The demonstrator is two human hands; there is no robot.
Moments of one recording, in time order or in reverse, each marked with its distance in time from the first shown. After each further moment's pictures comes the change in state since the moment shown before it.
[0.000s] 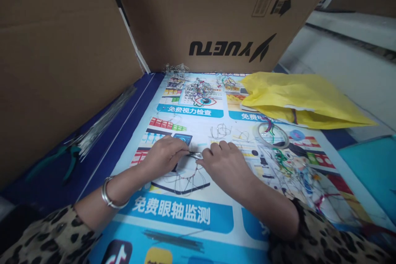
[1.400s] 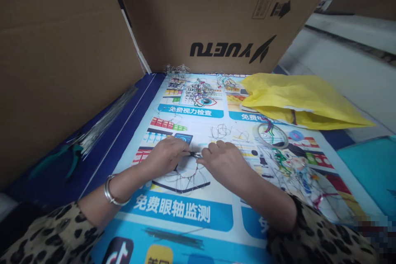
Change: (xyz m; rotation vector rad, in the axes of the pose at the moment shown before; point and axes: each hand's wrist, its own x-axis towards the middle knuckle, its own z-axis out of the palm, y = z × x) left_hand -0.002 -0.003 0.003 -0.041 -0.022 0.040; right_hand 0.004 0.005 0.003 0.021 -0.033 -0.069
